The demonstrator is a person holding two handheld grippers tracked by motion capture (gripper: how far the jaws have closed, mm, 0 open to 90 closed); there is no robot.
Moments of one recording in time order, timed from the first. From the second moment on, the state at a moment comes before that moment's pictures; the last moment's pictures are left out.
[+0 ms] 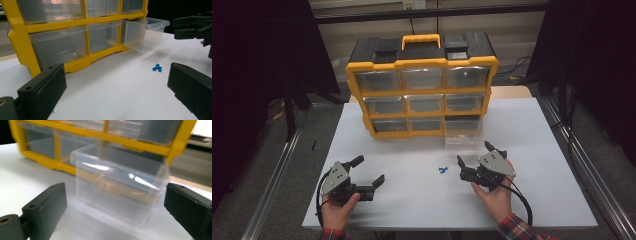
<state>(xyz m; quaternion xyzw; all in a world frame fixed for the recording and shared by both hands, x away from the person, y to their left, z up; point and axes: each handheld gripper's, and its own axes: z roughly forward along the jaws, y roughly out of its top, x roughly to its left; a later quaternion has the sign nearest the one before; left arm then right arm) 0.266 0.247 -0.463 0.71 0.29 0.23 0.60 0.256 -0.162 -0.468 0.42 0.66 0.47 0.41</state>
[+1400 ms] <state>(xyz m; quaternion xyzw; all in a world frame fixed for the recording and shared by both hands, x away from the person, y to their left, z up) 0.270 0.245 -0.463 0.72 0.28 0.23 0.59 0.266 -0.151 -0.470 0.35 0.76 0.48 0.24</state>
